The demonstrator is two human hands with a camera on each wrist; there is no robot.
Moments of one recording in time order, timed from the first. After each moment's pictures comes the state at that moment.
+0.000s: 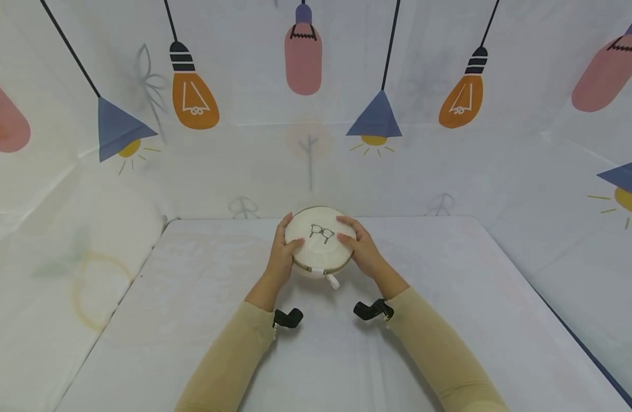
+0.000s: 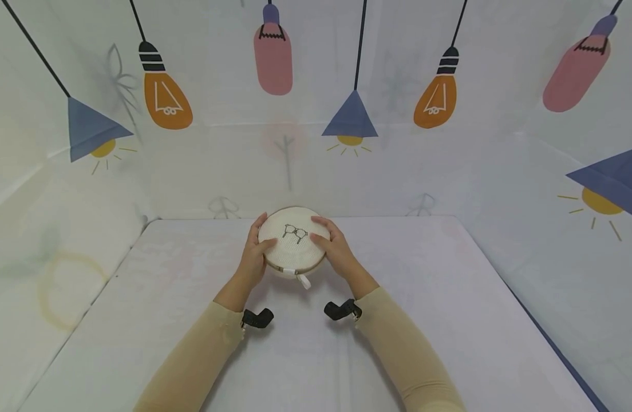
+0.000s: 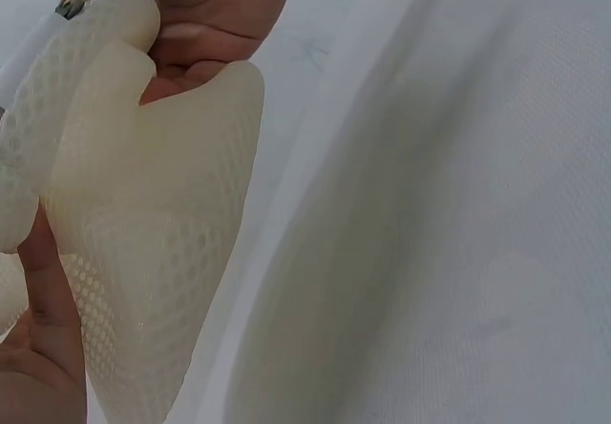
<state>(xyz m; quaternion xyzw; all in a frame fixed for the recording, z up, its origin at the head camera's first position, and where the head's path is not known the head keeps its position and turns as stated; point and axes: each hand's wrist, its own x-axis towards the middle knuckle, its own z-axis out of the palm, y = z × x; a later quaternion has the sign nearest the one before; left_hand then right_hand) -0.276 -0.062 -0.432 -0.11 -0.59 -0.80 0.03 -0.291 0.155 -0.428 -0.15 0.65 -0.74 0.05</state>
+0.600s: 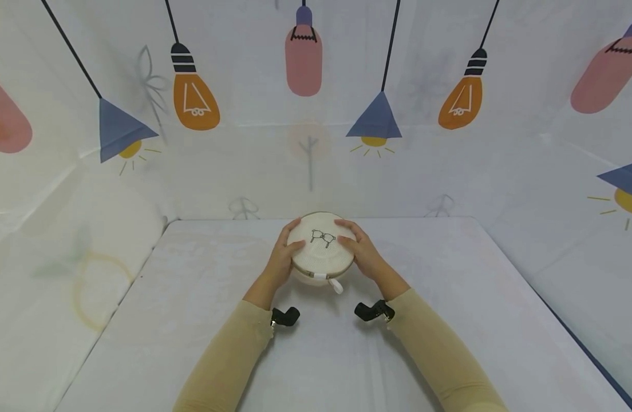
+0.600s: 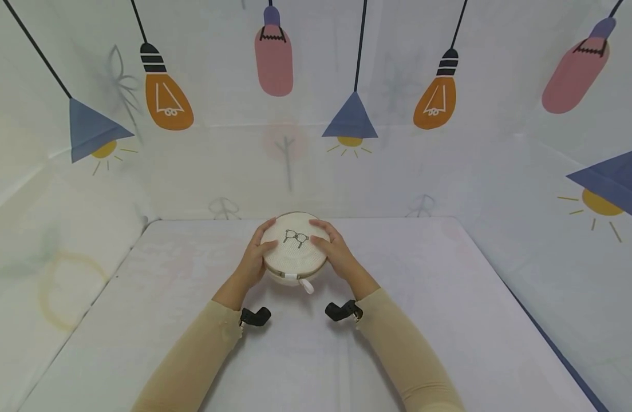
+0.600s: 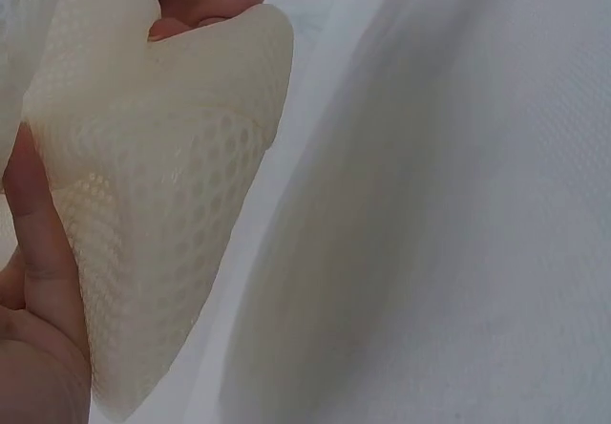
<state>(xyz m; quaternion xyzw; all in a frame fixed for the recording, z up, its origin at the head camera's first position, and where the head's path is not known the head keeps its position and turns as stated) -0.280 -0.067 -0.442 -0.14 -0.61 -0.78 -0.03 -0.291 0.158 -0.430 -0.15 0.66 -0.73 0.08</state>
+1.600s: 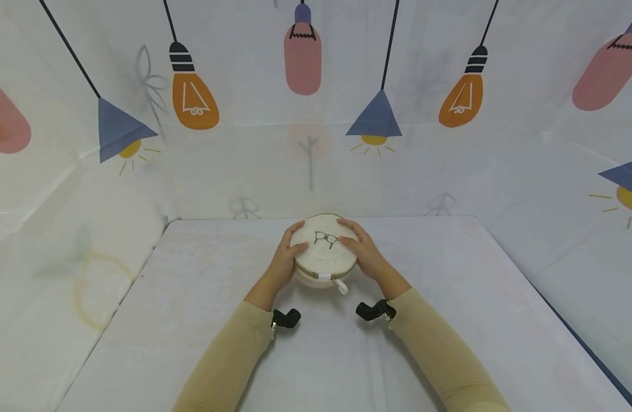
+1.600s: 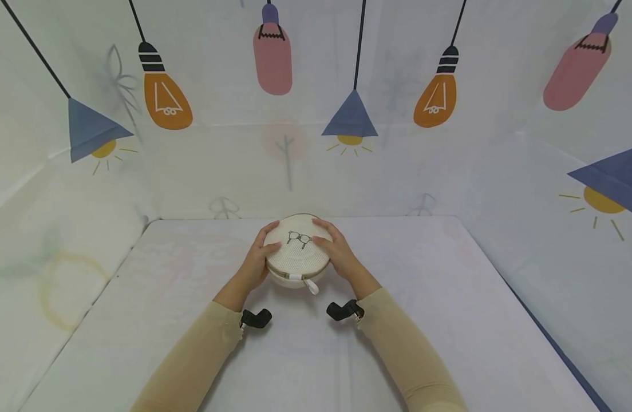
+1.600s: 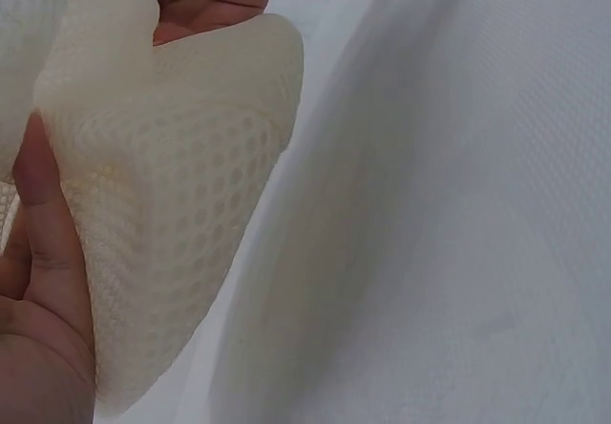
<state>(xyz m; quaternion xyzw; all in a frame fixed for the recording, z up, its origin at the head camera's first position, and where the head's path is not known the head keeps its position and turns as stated) -0.278 -0.063 -0.445 -0.13 -0.60 -0.78 -0.07 -0.291 0.162 -0.435 -0.15 0.67 -0.73 0.07</state>
